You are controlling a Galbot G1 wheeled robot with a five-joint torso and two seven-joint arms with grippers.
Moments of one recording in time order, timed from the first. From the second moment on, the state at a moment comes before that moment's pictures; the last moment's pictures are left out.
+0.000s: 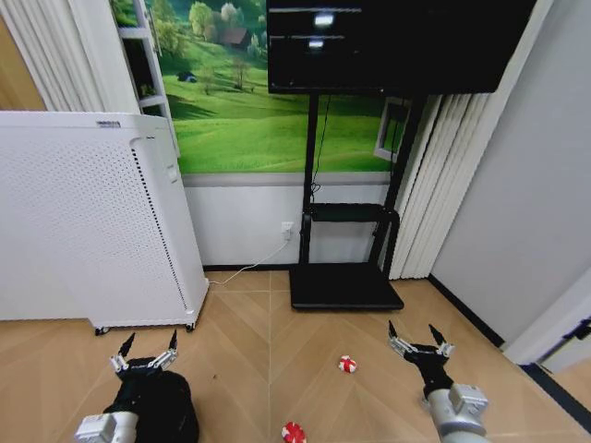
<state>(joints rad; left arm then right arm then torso) 1.76 -1.43 -0.86 -2.18 -0.21 -0.06 0.05 -1.72 1.32 0.74 2.25 0.24 -0.12 0.17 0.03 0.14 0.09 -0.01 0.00</state>
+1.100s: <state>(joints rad) 2.17 -1.50 -0.96 -2.07 -0.57 -0.26 0.07 -1.67 1.34 0.77 2.20 0.28 -0.13 0.18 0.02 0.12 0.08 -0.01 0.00</state>
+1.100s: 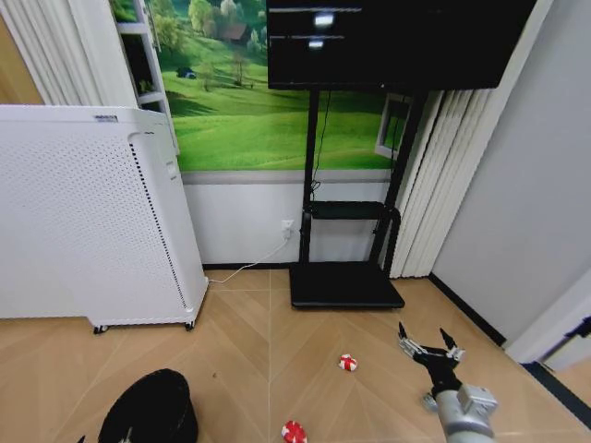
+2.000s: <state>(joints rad) 1.99 -1.47 -0.95 -1.81 -0.64 -0.23 0.10 -1.69 1.34 0.78 2.16 0.29 -0.12 0.18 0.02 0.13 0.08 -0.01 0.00</state>
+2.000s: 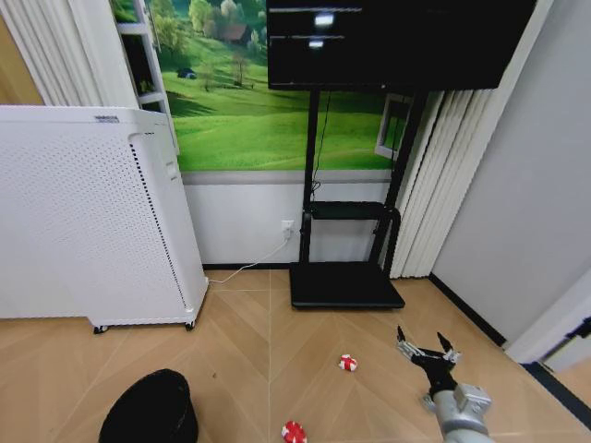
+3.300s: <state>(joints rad) 1.92 -1.47 -0.95 -1.78 -0.66 -0.18 0.09 -1.68 1.32 0.78 2.15 0.32 -0.12 0.19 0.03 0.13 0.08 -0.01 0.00</state>
